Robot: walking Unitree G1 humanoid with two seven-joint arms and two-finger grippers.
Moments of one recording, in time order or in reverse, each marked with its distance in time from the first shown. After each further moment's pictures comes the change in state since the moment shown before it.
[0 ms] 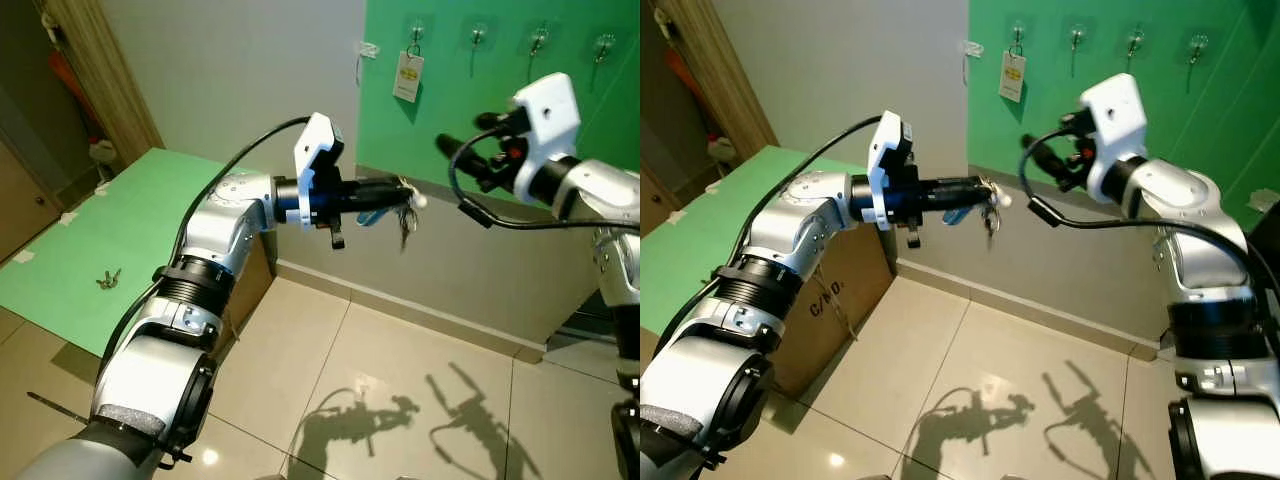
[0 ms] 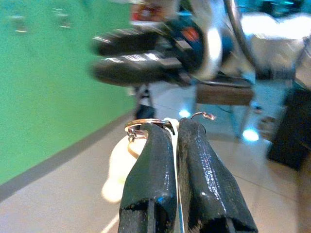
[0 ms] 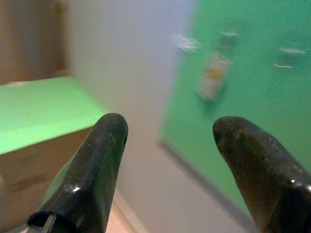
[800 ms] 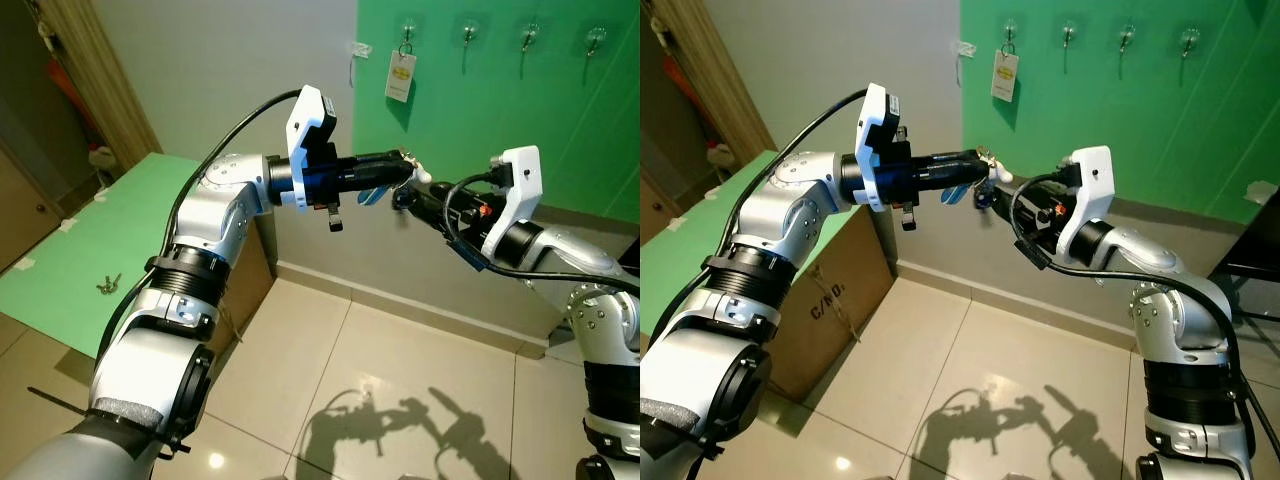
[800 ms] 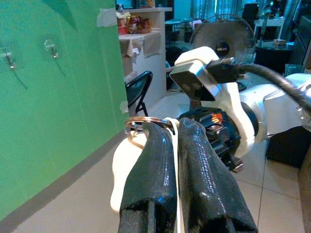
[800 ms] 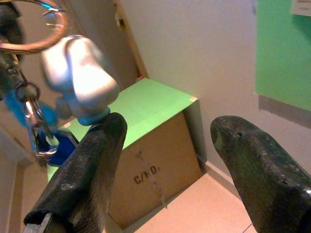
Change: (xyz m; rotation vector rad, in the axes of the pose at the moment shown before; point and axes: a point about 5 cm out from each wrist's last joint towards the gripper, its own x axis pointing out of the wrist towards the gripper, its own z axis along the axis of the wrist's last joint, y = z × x) left arm 0.003 -0.001 0.025 0.070 -0.054 -0.066; right arm -0.017 0.056 -0.023 0.465 0.048 0.305
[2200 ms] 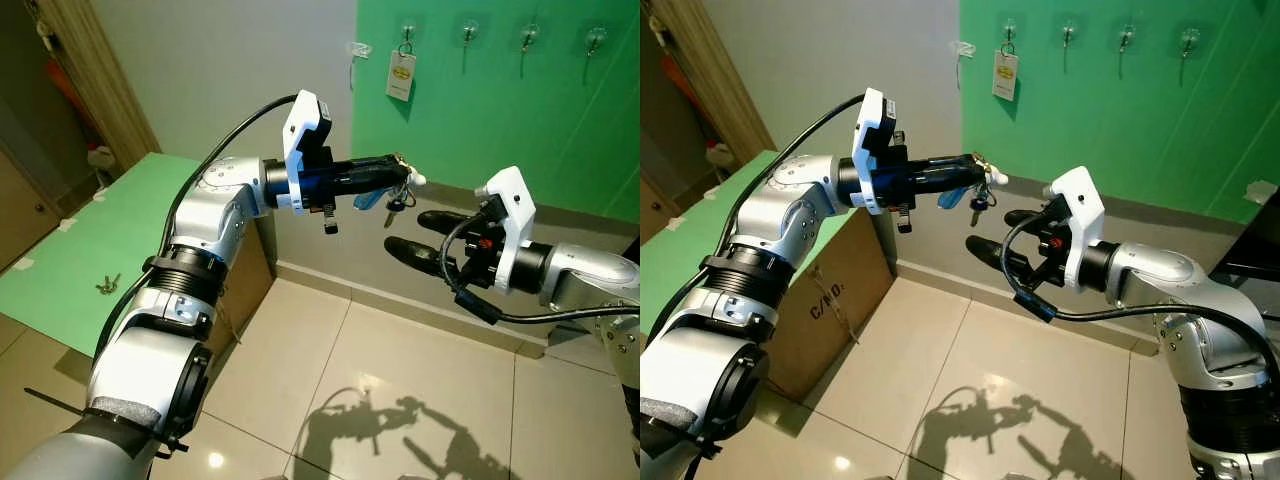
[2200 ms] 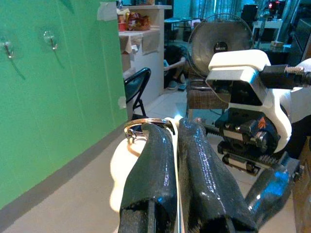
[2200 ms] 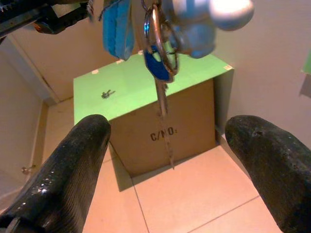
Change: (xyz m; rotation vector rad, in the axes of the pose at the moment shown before) left arm -0.005 0.002 -0.006 -0.033 0.009 -0.001; right arm -0.022 0.016 -0.008 -0.136 0.183 0.178
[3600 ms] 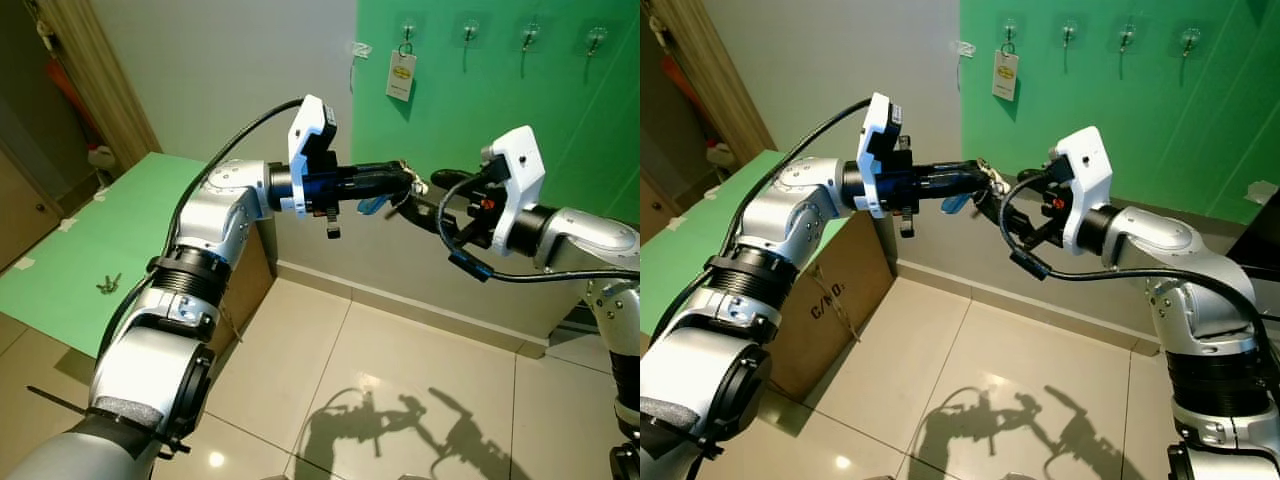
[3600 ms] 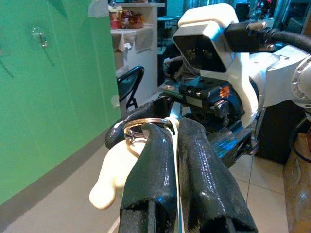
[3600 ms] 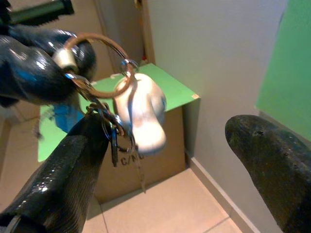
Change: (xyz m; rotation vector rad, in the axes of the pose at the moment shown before) left arm 0.004 -0.003 -0.001 -0.003 0.005 -0.035; right arm 0.010 -0.013 0.030 -0.074 -0.097 -0.115
